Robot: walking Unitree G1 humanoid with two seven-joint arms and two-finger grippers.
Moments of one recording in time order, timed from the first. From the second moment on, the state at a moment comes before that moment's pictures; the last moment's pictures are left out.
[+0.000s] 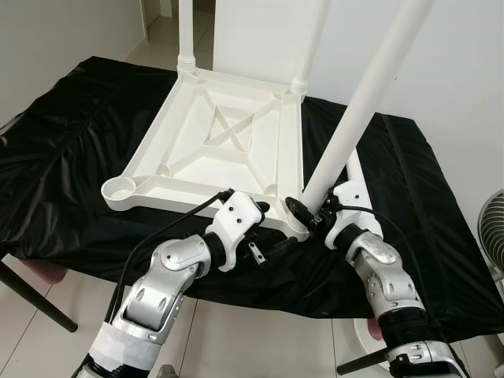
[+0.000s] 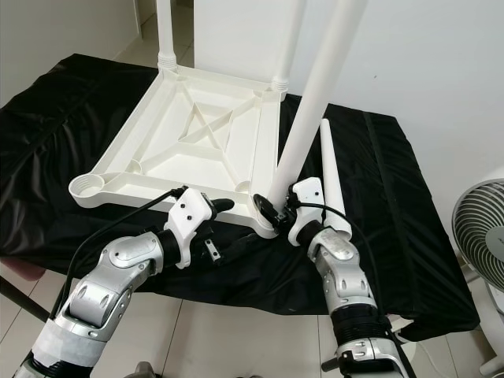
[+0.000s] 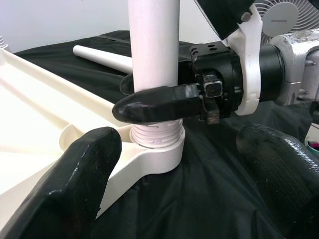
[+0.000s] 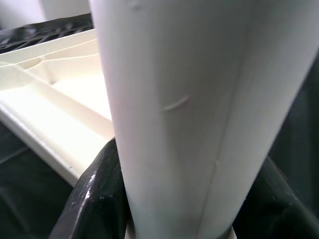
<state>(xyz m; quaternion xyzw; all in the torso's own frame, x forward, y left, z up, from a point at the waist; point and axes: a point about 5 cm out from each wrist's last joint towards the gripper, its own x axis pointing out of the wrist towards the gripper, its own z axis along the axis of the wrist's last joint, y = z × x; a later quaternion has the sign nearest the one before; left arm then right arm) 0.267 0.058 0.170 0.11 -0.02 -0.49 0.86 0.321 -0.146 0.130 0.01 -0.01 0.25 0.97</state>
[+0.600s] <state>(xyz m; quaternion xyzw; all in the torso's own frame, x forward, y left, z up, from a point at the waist) 0.264 0.056 0.171 0.11 -0.03 -0.50 0.86 0.313 -0.110 0.128 0.08 0.00 0.04 1.00</state>
